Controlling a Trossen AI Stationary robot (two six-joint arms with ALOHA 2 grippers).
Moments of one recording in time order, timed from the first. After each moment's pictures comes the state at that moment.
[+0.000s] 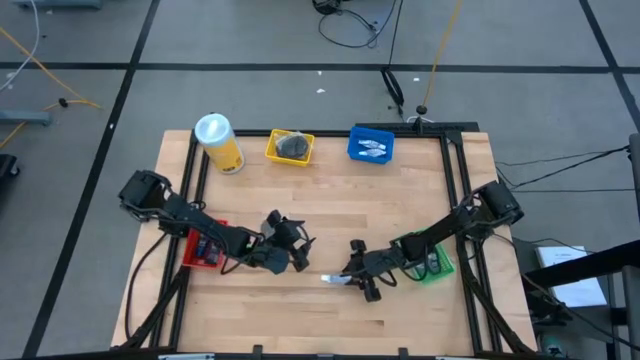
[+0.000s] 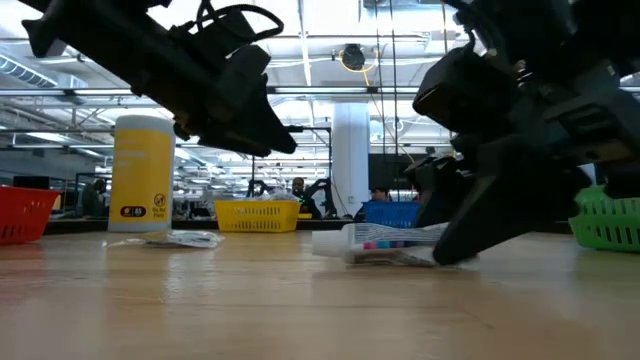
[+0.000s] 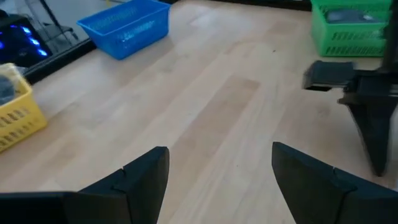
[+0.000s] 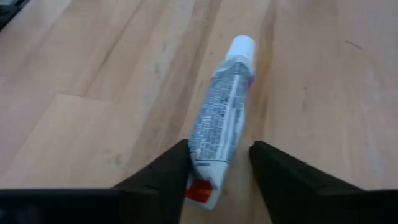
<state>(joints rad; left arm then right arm) -0.39 1.69 0.79 0.21 -0.82 -0.49 0.38 1.83 0.69 0.46 0.05 0.15</state>
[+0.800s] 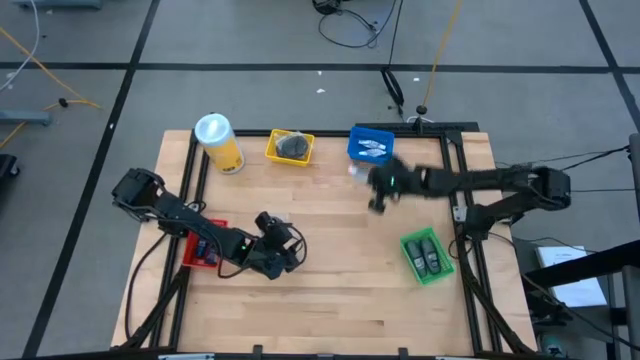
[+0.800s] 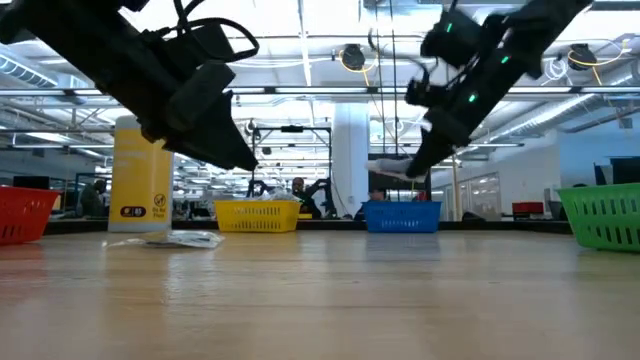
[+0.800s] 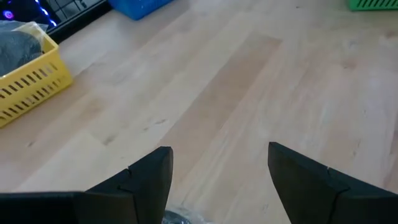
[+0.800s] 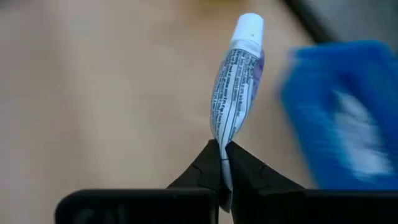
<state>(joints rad) -0.43 1.63 0.79 -0.09 -0.81 -0.68 -0.27 1.32 0.68 -0.14 0.20 0.00</state>
